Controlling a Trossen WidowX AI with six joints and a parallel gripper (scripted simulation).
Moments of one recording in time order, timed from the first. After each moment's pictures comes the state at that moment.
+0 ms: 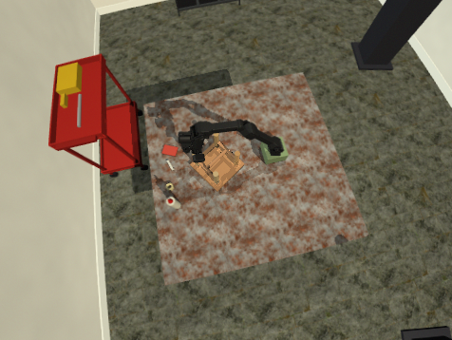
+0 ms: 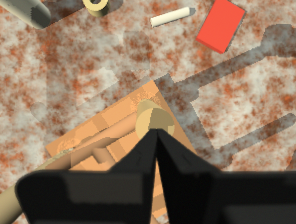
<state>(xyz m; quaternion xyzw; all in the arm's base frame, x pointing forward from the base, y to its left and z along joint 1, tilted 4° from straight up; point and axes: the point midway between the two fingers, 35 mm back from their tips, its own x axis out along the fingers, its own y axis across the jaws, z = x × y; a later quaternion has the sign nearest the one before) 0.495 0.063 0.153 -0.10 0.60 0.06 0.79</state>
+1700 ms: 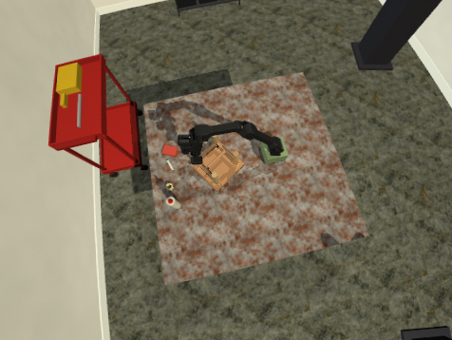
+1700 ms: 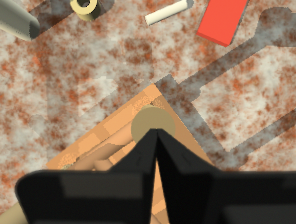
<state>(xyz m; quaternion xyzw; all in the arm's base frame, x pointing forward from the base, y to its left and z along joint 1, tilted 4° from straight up) 0.503 0.063 0.126 -0.07 0.61 0.03 0.79</state>
